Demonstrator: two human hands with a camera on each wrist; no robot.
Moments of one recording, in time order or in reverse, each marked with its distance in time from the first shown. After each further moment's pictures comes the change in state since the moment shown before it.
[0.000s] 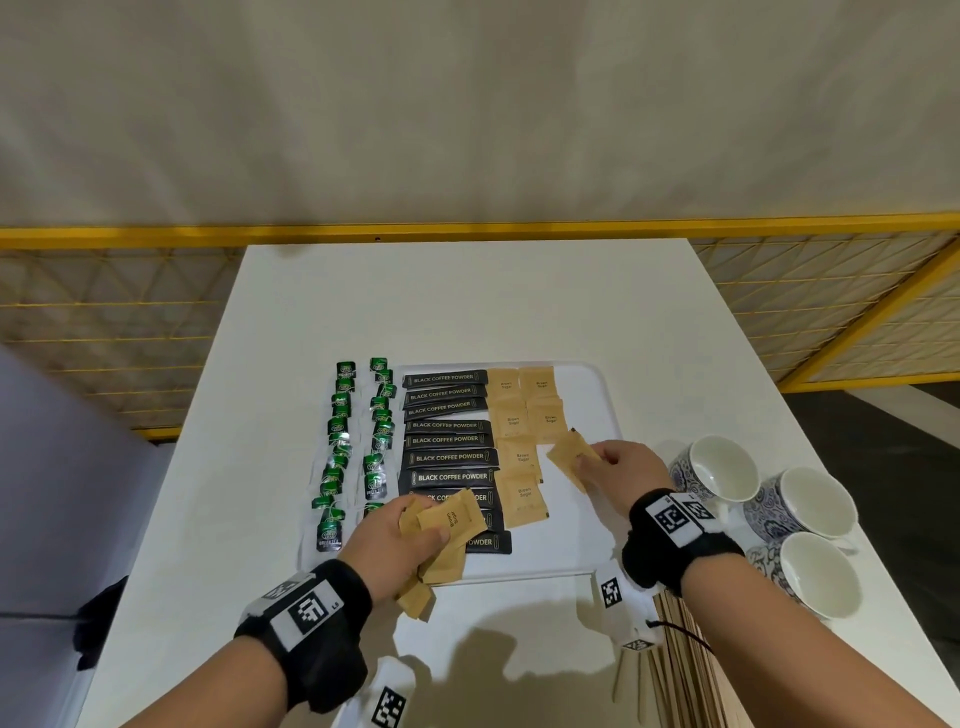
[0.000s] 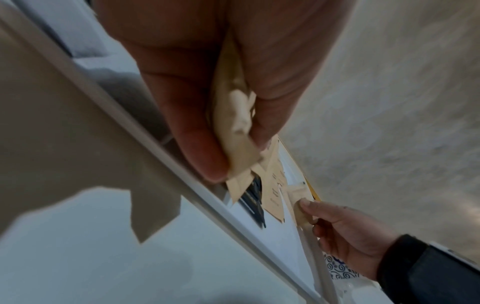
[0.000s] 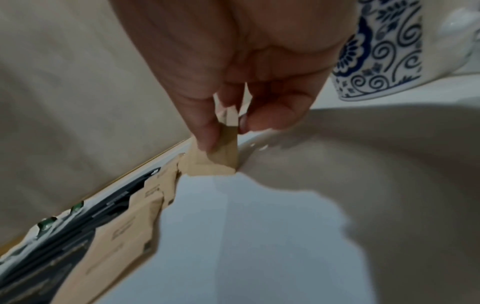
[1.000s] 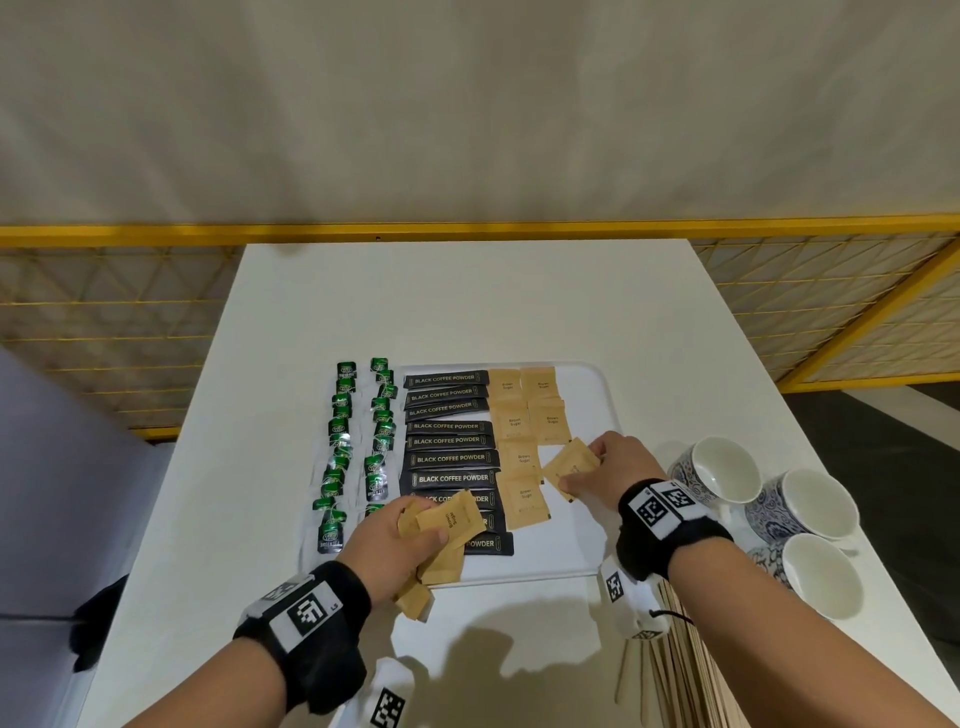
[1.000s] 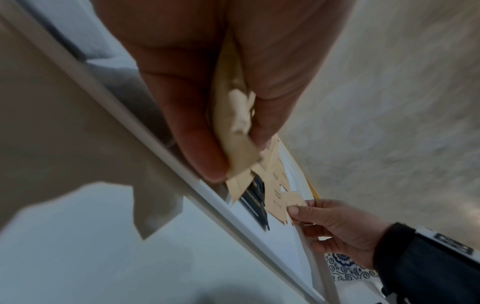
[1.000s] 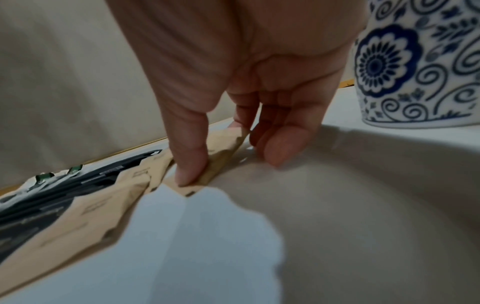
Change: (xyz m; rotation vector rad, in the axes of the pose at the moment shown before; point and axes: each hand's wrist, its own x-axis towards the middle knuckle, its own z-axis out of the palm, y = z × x) left_hand 0.000 0.001 -0.002 -0.015 -0.003 -0.007; right_hand 0.011 -0.007 0.006 -0.229 -0.013 0.026
